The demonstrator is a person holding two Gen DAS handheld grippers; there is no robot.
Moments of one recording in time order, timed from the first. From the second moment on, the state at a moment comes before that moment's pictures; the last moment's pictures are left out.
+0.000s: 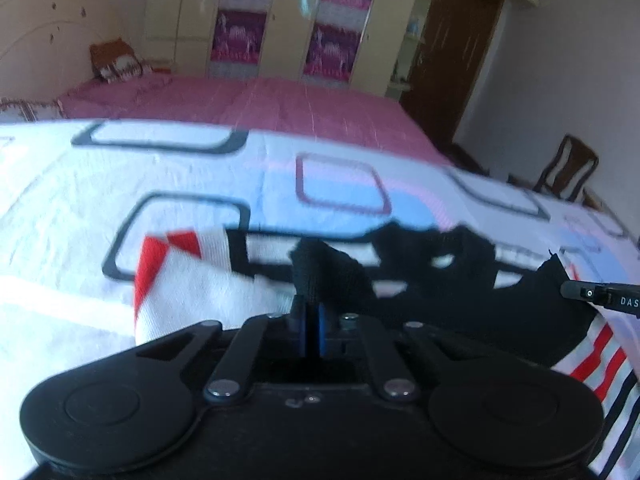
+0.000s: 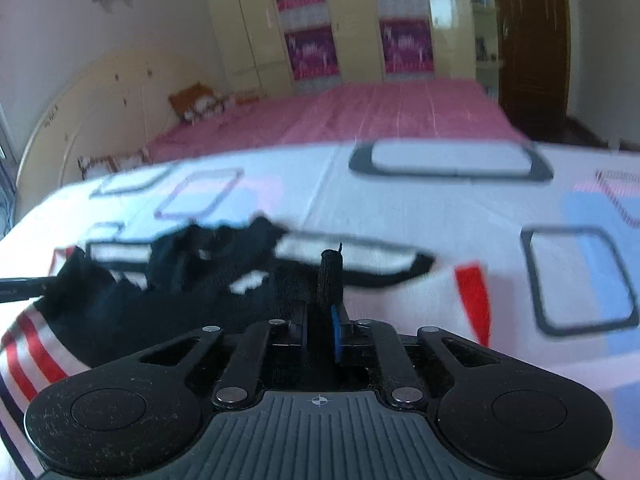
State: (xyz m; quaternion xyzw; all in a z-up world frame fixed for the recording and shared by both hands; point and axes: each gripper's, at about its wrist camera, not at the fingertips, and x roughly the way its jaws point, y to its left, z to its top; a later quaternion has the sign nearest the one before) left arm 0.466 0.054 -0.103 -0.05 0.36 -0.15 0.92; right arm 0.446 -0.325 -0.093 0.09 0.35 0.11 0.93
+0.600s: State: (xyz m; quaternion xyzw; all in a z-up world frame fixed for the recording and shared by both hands) left arm 0.506 0.041 -0.131 -0.02 0.35 -0.09 0.93; right arm 0.485 -0.344 -0.113 0.14 0.37 0.05 0.92
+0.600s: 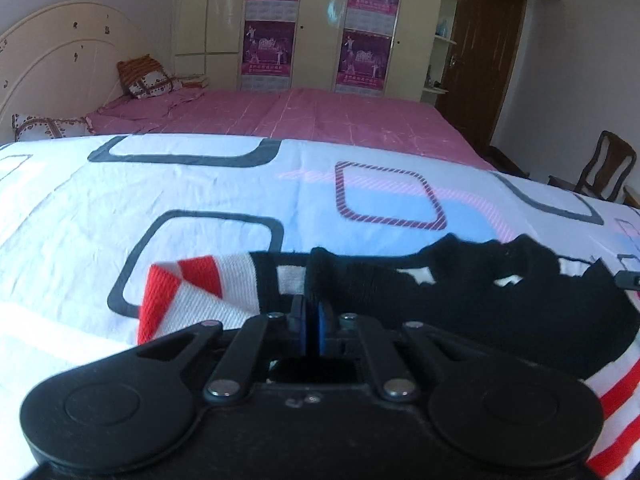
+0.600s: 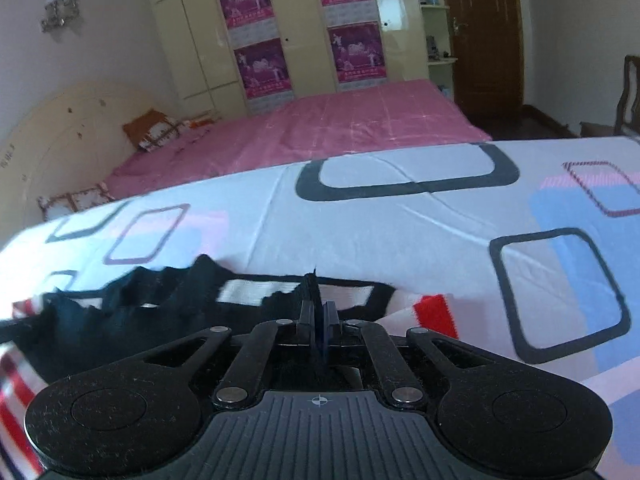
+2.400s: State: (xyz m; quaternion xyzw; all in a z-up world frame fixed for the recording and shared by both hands) left arm 0.396 0.024 -0.113 0.00 0.37 -0.12 0.92; right arm 0.377 -0.264 -0.105 0.07 0.38 0.11 0.92
